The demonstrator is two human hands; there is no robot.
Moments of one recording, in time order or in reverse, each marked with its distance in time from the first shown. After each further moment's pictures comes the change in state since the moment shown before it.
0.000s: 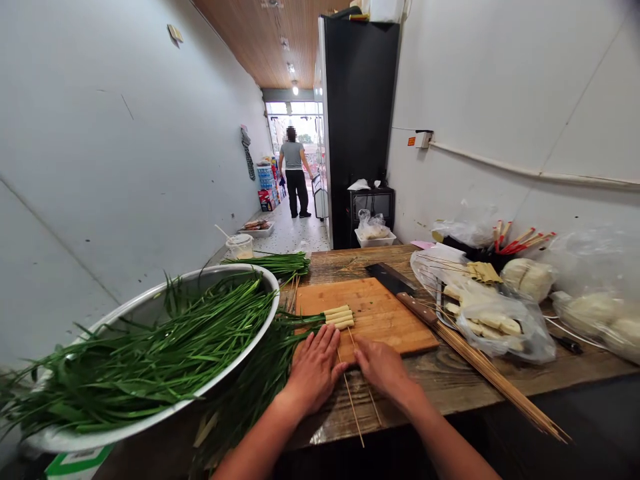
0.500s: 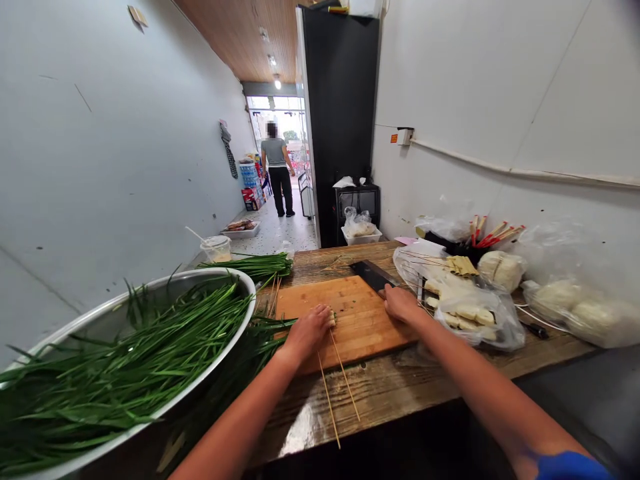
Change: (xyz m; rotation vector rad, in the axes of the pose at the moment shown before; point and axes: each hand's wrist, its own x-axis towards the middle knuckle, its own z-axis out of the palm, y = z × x) left_hand 0.091 -0.012 0.000 -0.141 0.021 0.046; right_hand 0.093 0.115 -0.042 -0.253 -0.017 0.233
